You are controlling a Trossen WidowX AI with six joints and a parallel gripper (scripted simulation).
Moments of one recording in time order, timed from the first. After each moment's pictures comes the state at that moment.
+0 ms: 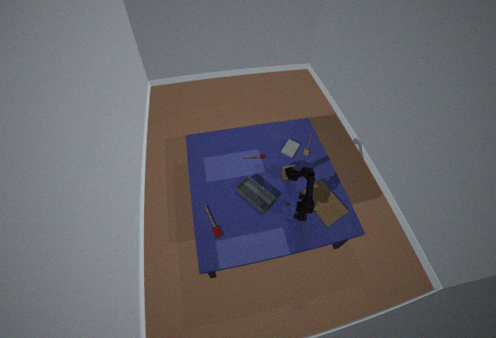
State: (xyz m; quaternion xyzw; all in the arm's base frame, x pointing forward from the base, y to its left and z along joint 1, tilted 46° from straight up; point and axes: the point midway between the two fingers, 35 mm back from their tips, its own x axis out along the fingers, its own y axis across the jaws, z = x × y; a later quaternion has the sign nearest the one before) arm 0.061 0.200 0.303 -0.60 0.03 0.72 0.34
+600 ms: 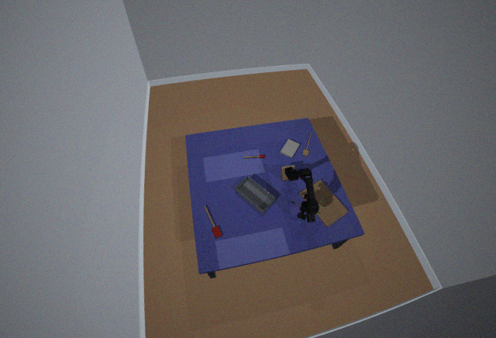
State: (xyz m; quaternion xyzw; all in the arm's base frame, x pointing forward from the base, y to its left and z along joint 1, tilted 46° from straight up) arm 0.025 0.212 0.293 -0.61 0.10 0.70 0.35
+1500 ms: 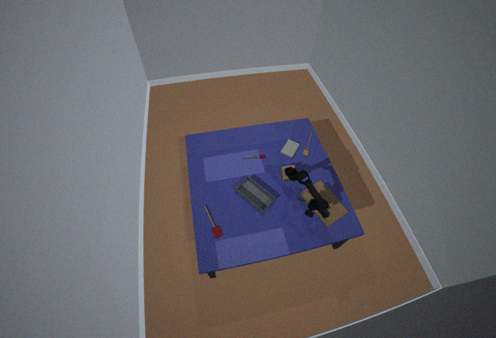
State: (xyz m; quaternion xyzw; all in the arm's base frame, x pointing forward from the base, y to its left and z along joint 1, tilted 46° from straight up) arm -0.035 0.220 0.286 -0.62 0.13 0.65 0.41
